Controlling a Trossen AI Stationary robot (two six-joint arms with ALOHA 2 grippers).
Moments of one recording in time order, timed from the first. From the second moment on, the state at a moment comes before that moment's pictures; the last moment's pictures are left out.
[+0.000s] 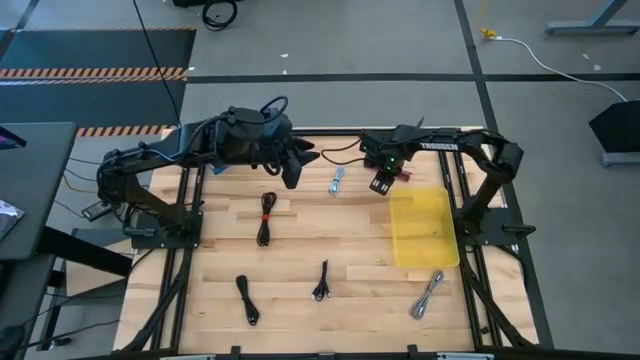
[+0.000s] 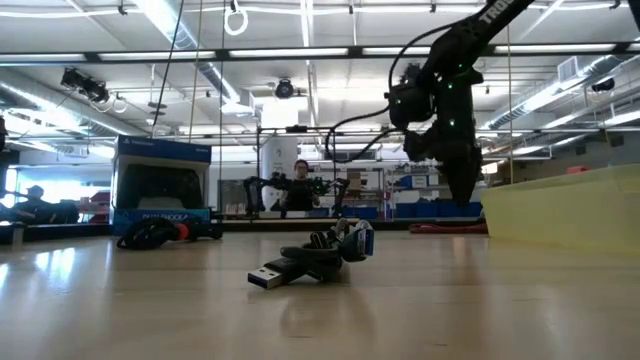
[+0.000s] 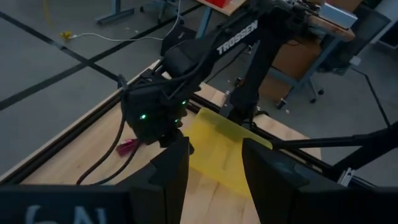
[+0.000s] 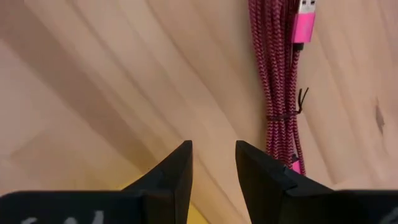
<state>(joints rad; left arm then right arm) 0.07 1.46 1.78 -0.68 -0.19 -0.41 -0.54 1.70 1.11 -0.95 0.06 0.05</state>
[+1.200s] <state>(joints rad) -0.01 1.46 1.78 -0.66 -0.19 -0.60 -0.63 1.72 1.06 -0.84 0.14 -0.01</state>
